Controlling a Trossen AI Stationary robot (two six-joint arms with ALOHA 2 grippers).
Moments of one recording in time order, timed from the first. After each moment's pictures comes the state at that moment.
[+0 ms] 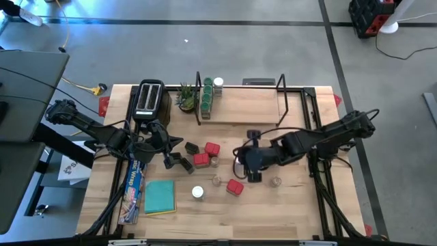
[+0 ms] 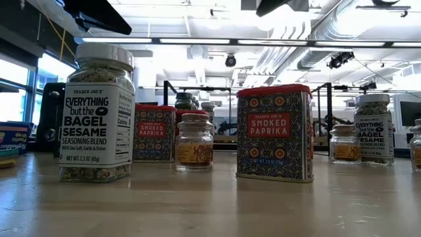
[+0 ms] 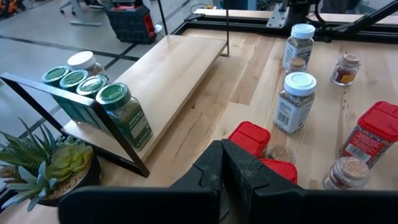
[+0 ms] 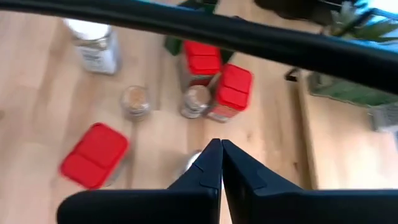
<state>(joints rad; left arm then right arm) -0.45 0.95 0.75 -0.44 -0.82 -0.38 0.34 1.57 1.46 -0.86 0.38 0.11</state>
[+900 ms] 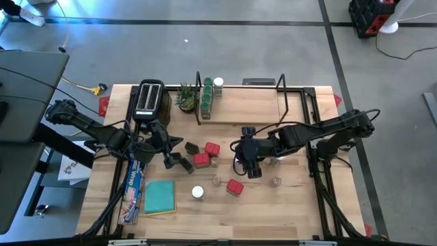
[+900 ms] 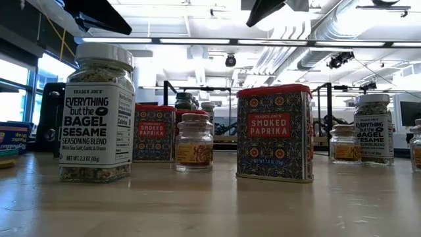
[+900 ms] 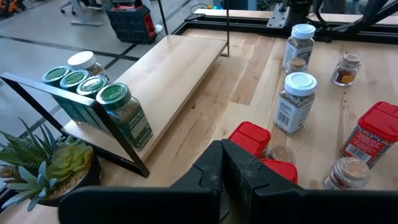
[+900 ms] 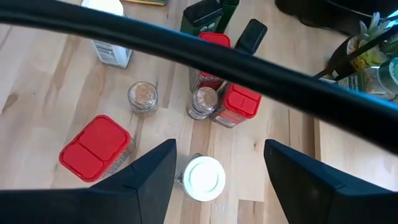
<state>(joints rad) -0.45 0.95 0.75 -0.44 -0.82 -0.38 0.25 1.57 1.46 -0.83 0.24 -0.03</state>
